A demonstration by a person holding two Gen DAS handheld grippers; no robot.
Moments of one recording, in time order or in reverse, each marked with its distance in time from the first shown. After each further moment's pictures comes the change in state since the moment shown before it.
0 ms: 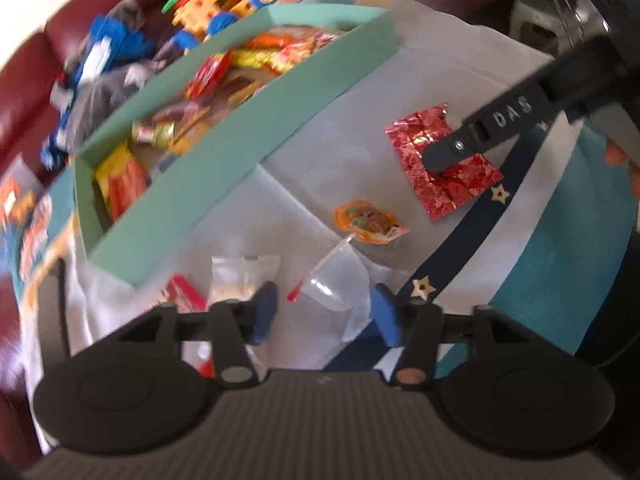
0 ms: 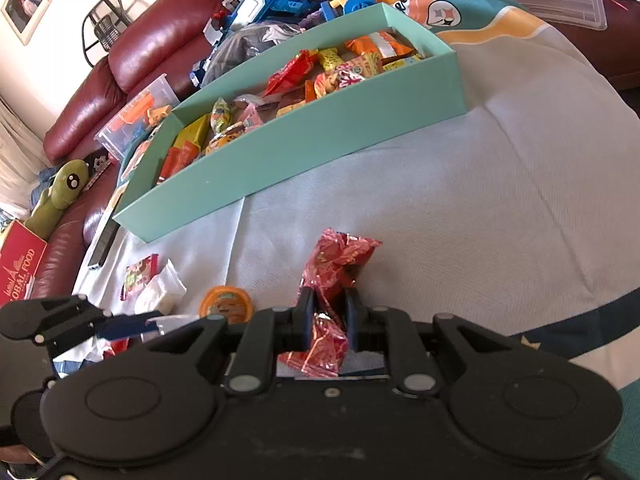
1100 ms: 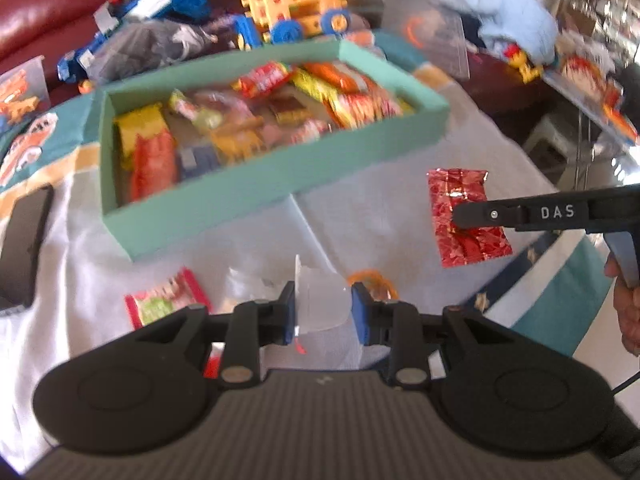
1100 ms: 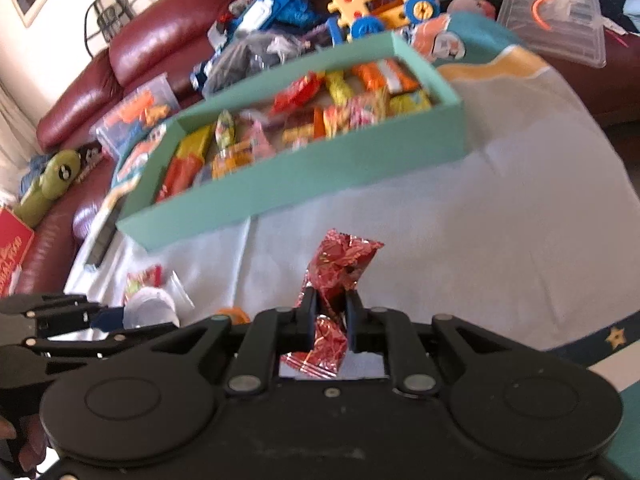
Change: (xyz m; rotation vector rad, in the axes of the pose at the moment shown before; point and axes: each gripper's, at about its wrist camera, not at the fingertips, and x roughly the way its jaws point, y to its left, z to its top) left arm -0.024 0.069 0.007 -0.425 -0.091 -0.170; right arm -0.022 0.020 0.024 -0.061 -0.031 -0.052
